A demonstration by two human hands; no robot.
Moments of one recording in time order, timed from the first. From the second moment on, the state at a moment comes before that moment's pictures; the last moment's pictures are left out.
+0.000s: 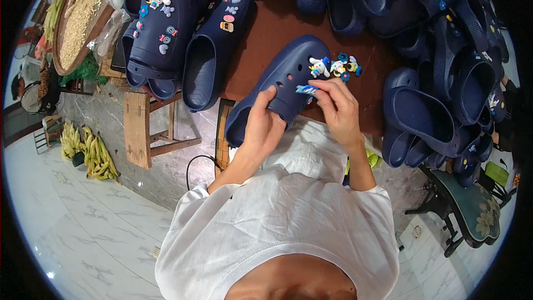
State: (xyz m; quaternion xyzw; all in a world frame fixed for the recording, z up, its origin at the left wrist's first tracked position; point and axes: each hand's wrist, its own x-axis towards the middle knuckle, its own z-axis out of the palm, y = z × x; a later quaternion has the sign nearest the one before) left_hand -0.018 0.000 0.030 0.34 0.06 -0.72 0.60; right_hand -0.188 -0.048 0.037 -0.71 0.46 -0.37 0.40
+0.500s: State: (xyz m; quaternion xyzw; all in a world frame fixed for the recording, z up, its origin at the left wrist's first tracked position) left_hand -0.032 0.009 0.043 0.45 -0.05 -0.67 0.59; right_hand -0.179 -0.054 0.042 -0.73 0.44 -0.39 0.34
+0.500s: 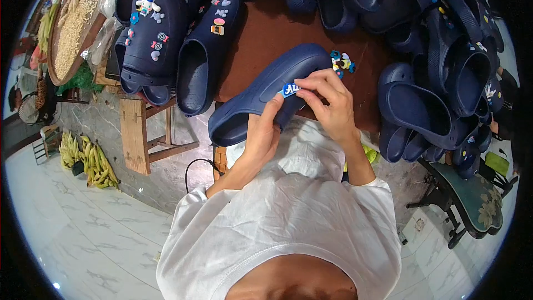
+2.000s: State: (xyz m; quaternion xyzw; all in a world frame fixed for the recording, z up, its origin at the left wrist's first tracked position) left_hand -0.002 -0.014 0.035 0.48 0.06 -0.68 0.55; right_hand -0.186 0.008 -0.003 -0.72 0.47 -0.42 0.27
